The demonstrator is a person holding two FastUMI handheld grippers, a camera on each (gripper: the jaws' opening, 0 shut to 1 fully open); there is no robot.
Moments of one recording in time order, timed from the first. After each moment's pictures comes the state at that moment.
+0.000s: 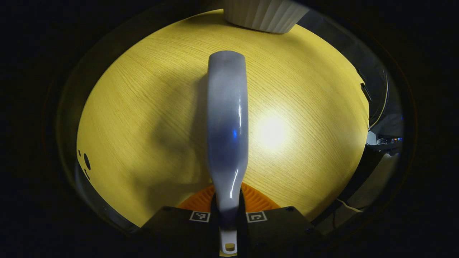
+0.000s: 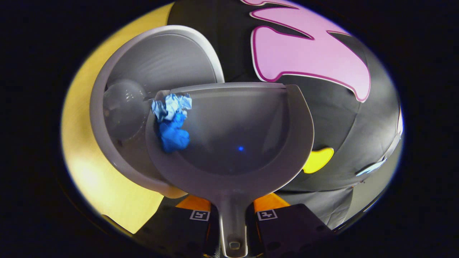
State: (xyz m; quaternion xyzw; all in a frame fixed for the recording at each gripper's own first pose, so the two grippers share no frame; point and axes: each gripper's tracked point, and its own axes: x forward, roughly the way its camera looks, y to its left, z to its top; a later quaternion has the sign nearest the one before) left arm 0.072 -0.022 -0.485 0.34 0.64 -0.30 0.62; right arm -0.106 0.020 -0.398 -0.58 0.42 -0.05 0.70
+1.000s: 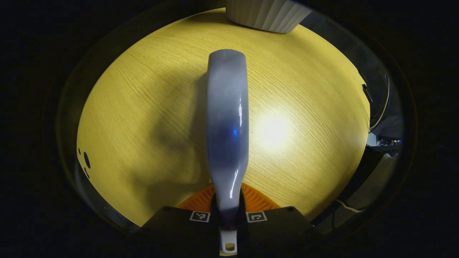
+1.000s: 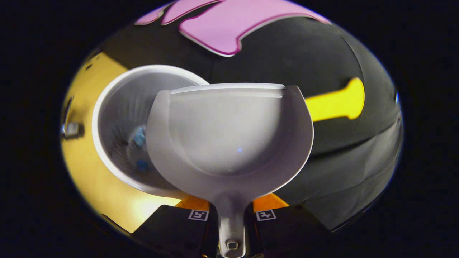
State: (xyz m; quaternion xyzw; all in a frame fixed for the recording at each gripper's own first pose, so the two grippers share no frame) left arm 0.071 -0.022 -0.487 0.34 0.64 -0.30 0.62; right arm -0.127 0.025 -0.415 -0.16 0.53 -0.08 0.83
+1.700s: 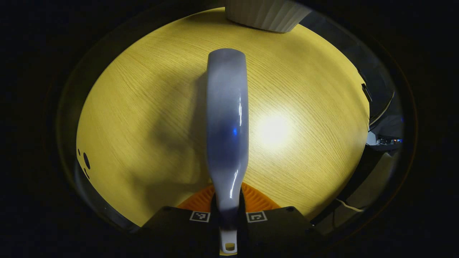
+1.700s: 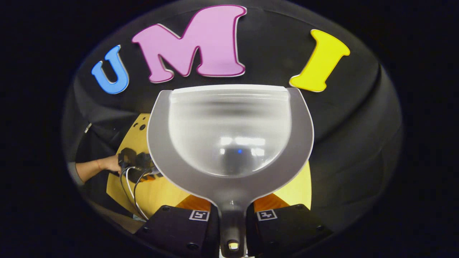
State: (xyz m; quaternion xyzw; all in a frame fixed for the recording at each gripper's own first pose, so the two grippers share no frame) left arm 0.071 -0.022 -0.487 0.34 0.65 -0.30 0.61; right arm -0.122 0.064 -0.423 0.14 0.53 0.07 0.84
